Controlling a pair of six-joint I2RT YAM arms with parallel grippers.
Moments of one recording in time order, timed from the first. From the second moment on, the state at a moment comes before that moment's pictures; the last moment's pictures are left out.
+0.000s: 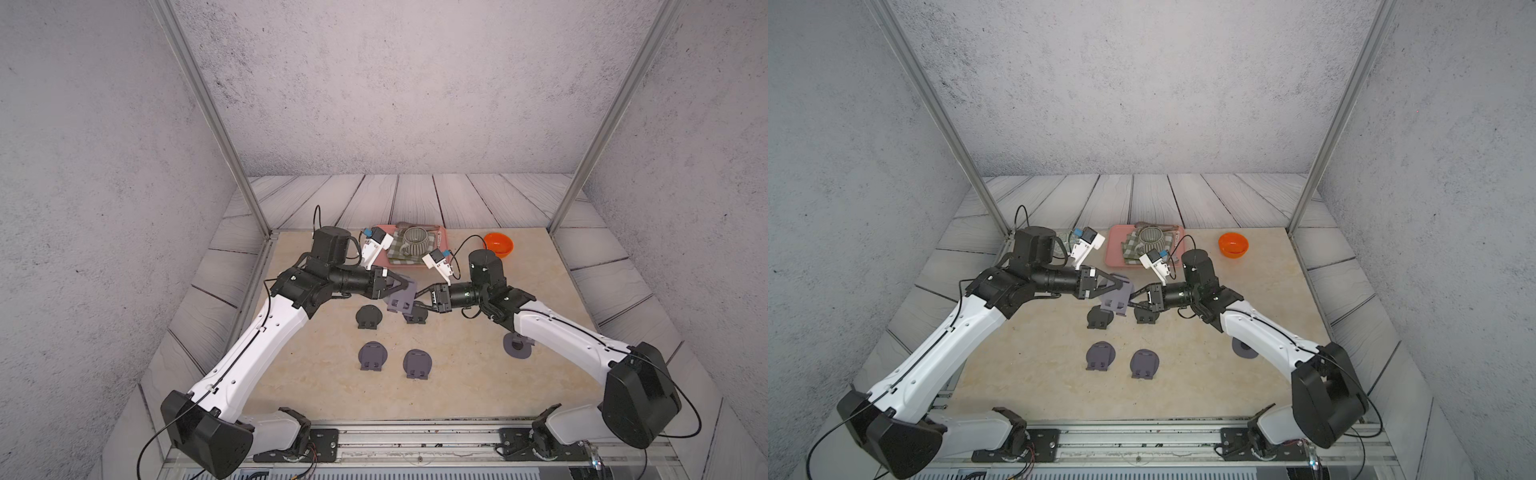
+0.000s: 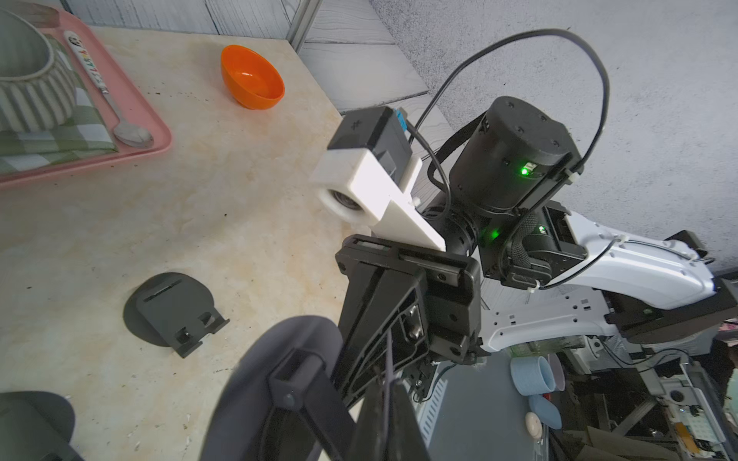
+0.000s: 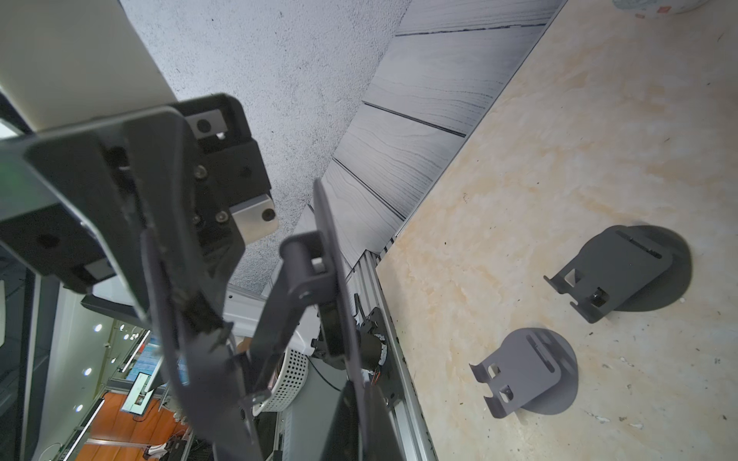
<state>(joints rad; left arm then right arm) -0.48 1.29 1.38 -0.65 0.81 -0.34 0.59 1.41 1.03 -0.03 -1.02 0.60</state>
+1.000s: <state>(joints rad) -0.43 1.17 1.19 -0.49 1.01 -0.26 0.63 1.38 1.27 -0.70 -1.04 0.28</state>
